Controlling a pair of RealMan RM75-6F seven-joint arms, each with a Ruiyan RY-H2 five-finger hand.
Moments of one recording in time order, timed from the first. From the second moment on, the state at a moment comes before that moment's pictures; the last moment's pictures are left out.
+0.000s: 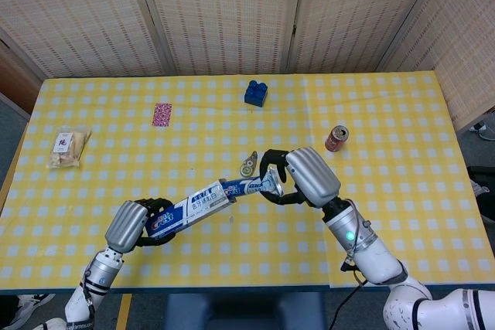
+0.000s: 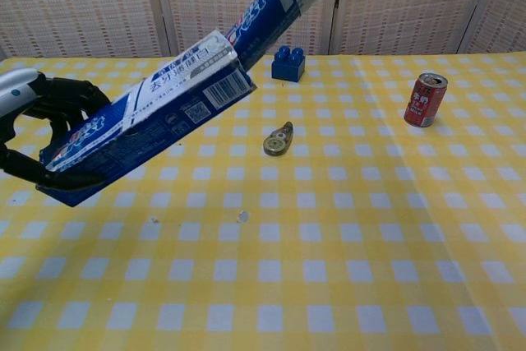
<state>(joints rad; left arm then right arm) -0.39 -1.49 -0.04 -1.55 1.63 1.35 -0.11 0.72 -1.14 0.34 -2.17 -1.10 1.10 -0.09</state>
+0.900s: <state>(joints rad) -0.38 -1.48 -0.03 -1.59 1.67 1.41 -0.15 0.70 -1.28 0.32 -2.00 -1.18 1.06 0.17</state>
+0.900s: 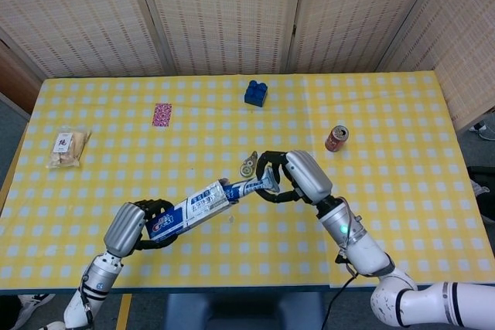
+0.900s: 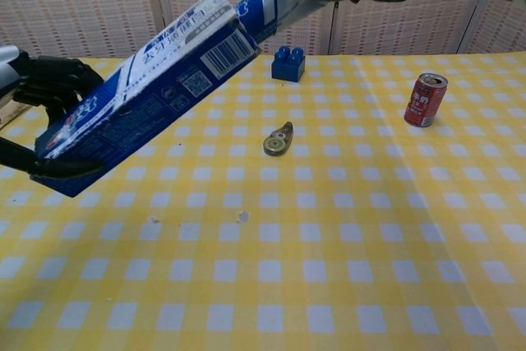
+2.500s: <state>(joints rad) -0.38 -1.48 -0.01 -1.61 1.71 1.44 -0.19 0.62 -1.23 0.26 -1.96 -1.55 1.11 0.77</state>
